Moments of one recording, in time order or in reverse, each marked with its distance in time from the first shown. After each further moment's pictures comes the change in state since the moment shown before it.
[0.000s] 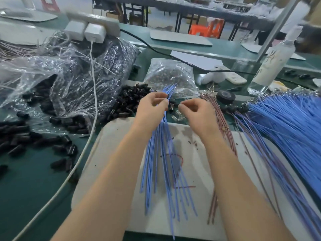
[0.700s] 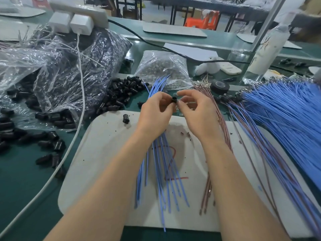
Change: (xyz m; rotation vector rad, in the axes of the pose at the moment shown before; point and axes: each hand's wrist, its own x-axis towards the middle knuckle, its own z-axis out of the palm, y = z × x) left_hand -0.015 -0.021 0.021 0.258 -0.068 0.205; right_hand -0.022 0.009 -0.010 -0.016 0.072 -0.098
